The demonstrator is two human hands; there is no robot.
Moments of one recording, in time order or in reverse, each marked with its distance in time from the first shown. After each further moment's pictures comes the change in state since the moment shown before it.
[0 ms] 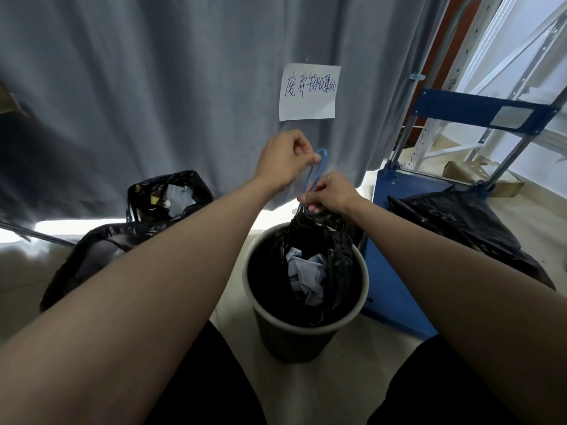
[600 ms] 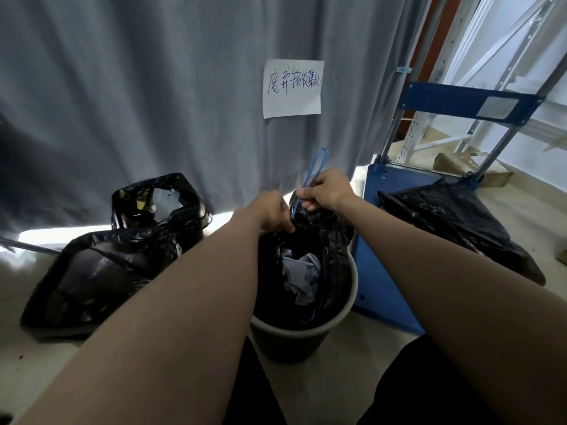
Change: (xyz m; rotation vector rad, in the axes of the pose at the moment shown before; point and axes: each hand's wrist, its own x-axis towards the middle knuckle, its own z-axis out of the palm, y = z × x) left_hand -0.023 -0.056 0.045 0.365 -0.573 -0.233; right_hand 0.001 0.007 -0.012 0.163 0.110 0.075
